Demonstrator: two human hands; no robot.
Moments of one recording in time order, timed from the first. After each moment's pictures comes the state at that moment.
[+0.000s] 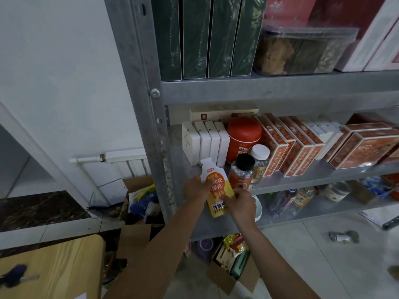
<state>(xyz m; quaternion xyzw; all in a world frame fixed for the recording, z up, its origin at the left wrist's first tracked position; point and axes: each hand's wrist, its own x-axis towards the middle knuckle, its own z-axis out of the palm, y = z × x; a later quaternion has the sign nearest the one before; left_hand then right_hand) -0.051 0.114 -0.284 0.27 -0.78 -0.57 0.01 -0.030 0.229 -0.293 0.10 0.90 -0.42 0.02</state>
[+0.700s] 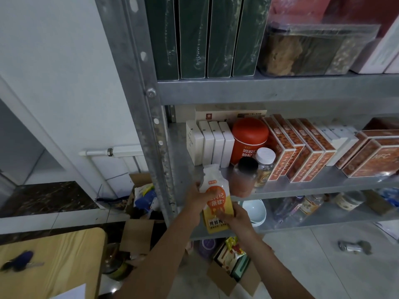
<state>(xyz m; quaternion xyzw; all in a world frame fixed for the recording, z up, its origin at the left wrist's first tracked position) -0.033 0.115 -0.294 0.30 -0.60 -0.75 -0.03 -0.025 0.247 -0.330 0.06 0.73 -0.65 0.21</state>
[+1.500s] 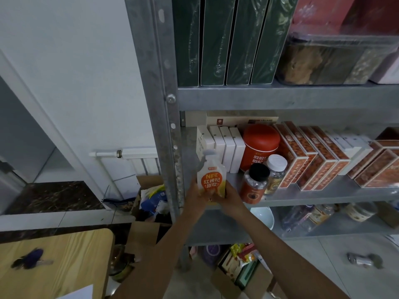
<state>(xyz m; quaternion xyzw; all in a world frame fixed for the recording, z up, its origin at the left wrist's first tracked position) -0.035 0.084 -0.308 0.14 -0.71 -0.68 0.13 -0.070 0.193 -0.293 -0.11 0.81 -0.55 0.19</state>
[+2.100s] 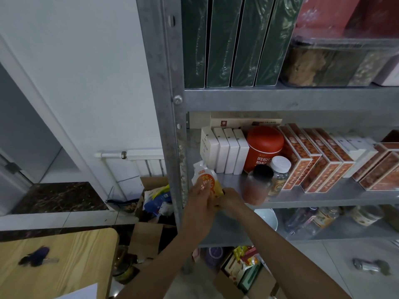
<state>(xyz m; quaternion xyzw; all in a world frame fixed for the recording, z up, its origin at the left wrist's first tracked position) 0.012 0.090 -0.278 0.09 -0.93 -0.32 0.15 -0.081 0.177 -0.295 -0.05 0.89 -0.37 0.27</state>
